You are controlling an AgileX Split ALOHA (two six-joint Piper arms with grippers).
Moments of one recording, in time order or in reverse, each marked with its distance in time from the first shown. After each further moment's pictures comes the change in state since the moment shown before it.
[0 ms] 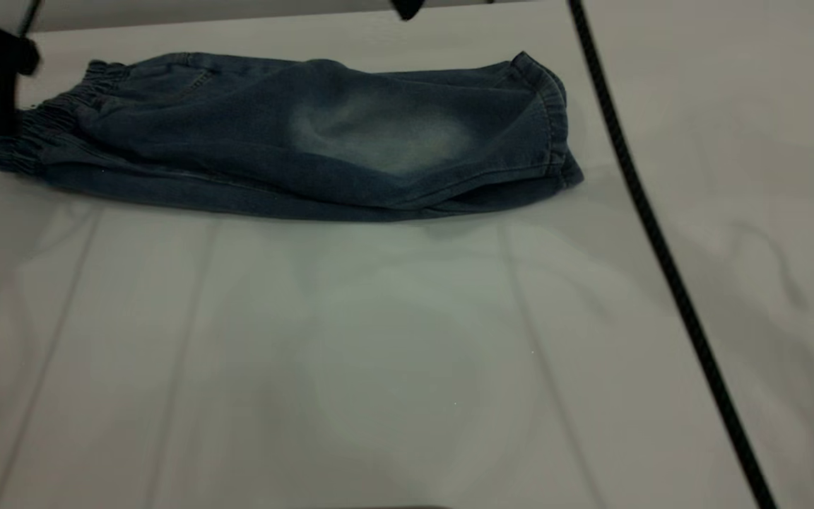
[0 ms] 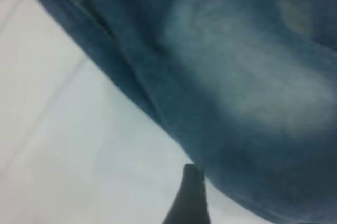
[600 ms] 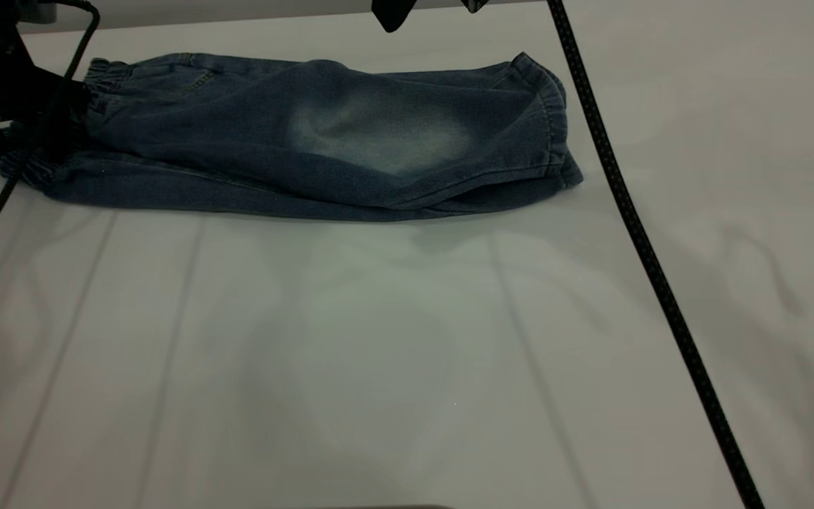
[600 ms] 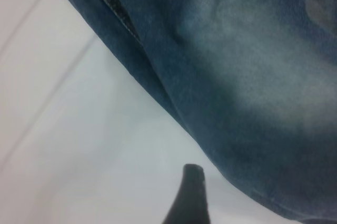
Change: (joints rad) left arm -0.003 0.143 -0.019 -0.061 -0.126 0.013; right arm 0.017 0.000 0.000 0.004 0.013 -0.010
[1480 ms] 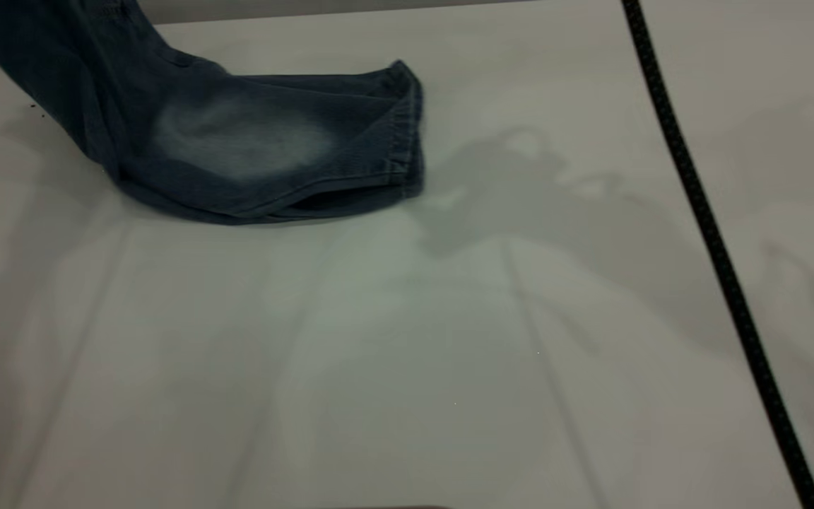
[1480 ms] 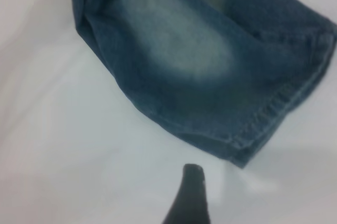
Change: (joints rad) left arm -0.146 -0.225 -0.430 0.053 0.490 0.212; right arm 0.000 -0.131 0.000 0.000 0.015 -0.011
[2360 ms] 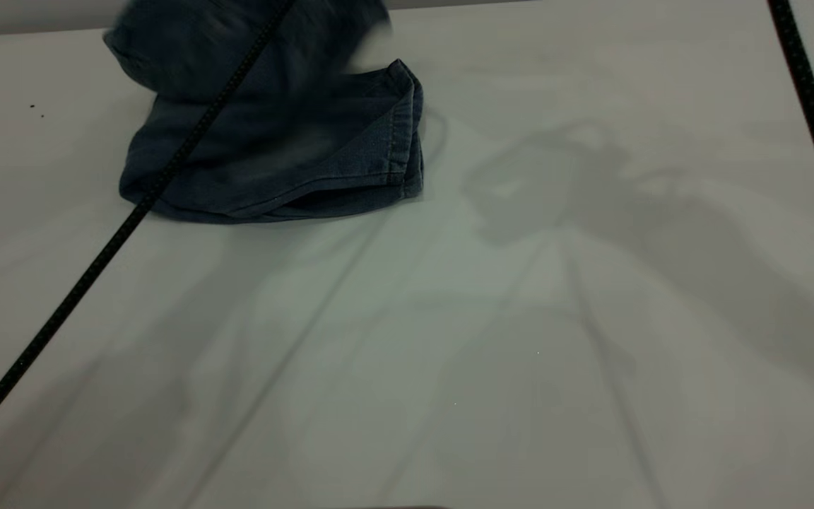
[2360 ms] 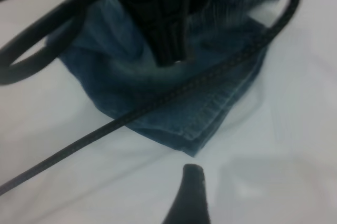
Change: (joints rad) left arm -0.391 0.135 -0.010 -0.015 -0.193 0.018; right arm -0.077 -0.105 0.000 -0.069 0.074 0.047
